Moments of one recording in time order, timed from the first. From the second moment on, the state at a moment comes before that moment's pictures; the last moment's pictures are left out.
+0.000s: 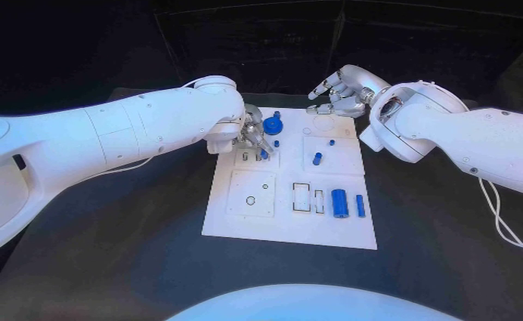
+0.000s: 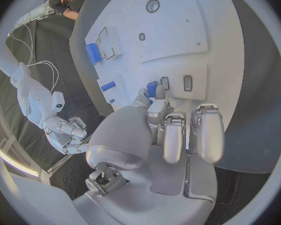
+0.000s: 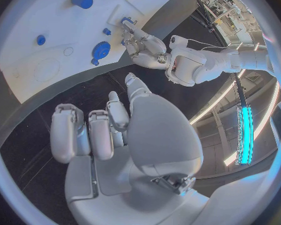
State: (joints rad) left arm 1.36 -0.45 -0.15 1.21 -0.94 0.25 -0.59; left_hand 1.32 0.18 0.00 0.07 0.07 0.95 0.06 0.46 0.53 1.30 -0.02 1.16 1.09 1.47 -0.08 1.57 1.31 0.05 1.47 0.02 1.42 1.31; right arm 1.27 -0.83 0.00 1.59 -1.11 -0.36 -0.24; right_hand 1.41 -0.07 0.03 0.16 0.25 0.92 0.16 0.09 0.07 1.36 0.07 1.18 1.27 1.46 0.00 1.47 1.31 0.05 1.44 0.10 1.44 1.28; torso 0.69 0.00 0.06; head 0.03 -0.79
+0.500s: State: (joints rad) left arm 1.36 -0.56 -0.15 1.31 -0.94 0.16 -0.58; left_hand 1.13 0.05 0.39 0.00 0.07 0.95 0.06 0.47 0.58 1.31 -0.01 1.15 1.10 1.46 -0.08 1.57 1.31 0.05 1.47 0.03 1.41 1.31; right arm 1.27 -0.83 0.00 1.58 -1.11 -0.36 -0.24; right_hand 1.40 -0.07 0.03 0.16 0.25 0.92 0.16 0.09 0.07 1.36 0.07 1.18 1.27 1.46 0.00 1.47 1.31 0.05 1.44 0.10 1.44 1.28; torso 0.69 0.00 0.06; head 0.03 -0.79
